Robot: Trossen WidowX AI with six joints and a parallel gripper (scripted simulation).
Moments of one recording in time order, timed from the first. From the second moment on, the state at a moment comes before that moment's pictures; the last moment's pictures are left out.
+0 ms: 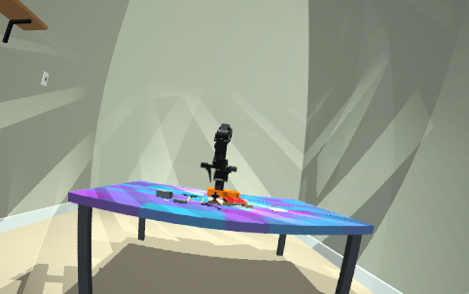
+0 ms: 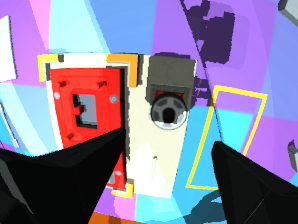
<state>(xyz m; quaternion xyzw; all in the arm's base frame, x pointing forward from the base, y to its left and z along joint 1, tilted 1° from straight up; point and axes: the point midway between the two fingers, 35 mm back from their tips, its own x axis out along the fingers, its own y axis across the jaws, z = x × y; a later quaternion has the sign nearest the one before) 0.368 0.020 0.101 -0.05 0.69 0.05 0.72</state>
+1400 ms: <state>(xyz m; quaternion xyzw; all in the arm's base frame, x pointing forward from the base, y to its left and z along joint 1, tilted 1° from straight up) 0.367 0.019 0.037 -0.05 0.70 0.05 0.71</state>
